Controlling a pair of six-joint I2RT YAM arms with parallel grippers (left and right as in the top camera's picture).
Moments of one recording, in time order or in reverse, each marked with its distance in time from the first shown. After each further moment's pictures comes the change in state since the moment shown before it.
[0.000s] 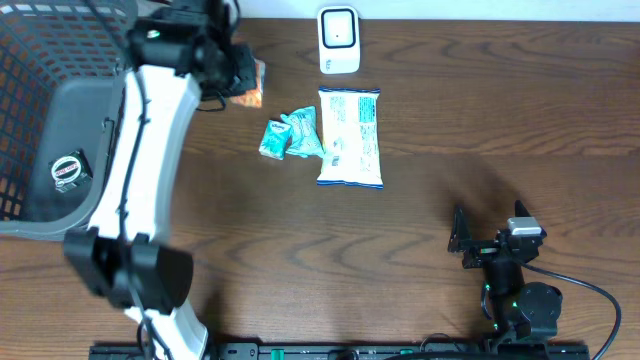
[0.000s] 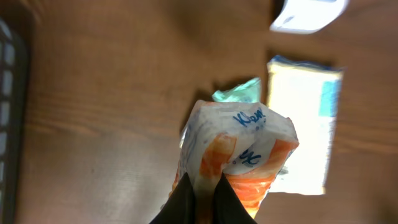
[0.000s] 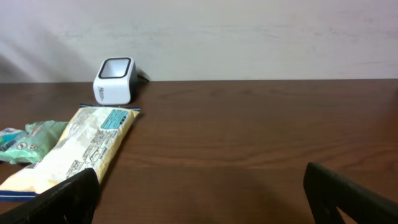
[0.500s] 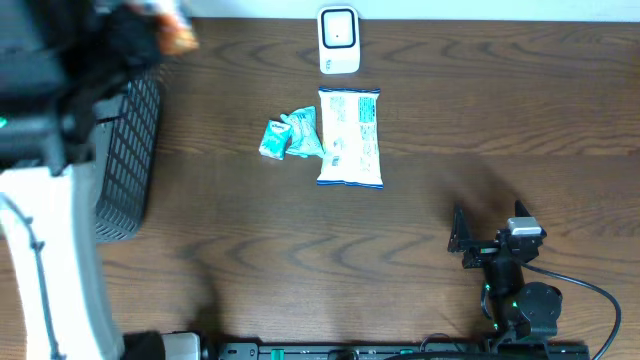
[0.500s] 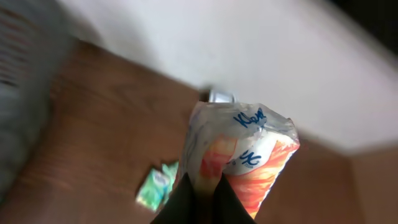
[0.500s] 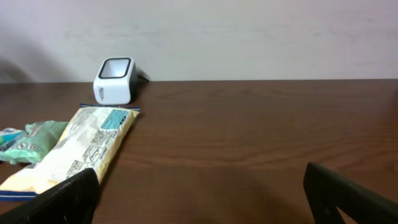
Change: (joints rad) left arm 0.218 -0.368 0.001 0.169 0.245 -0.133; right arm 0.000 0.000 0.000 0.000 0.000 0.000
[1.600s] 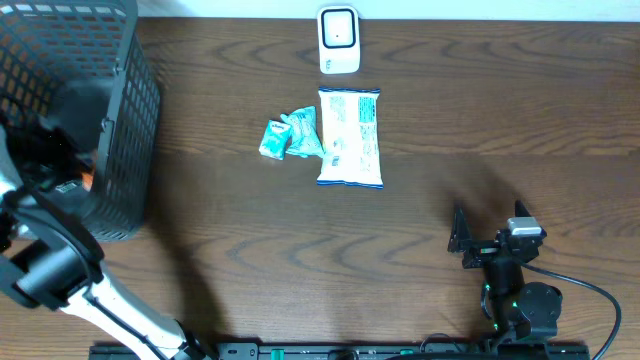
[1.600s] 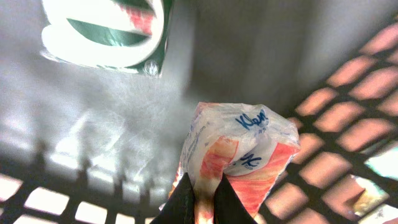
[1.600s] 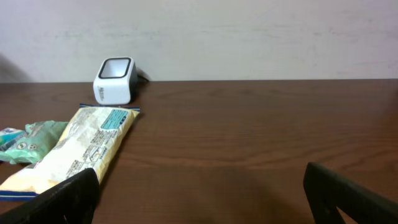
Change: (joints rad) left arm 0.629 0.541 -0.095 -0.328 -0.032 0.366; right arm 0.000 0.000 0.000 0.000 0.000 0.000
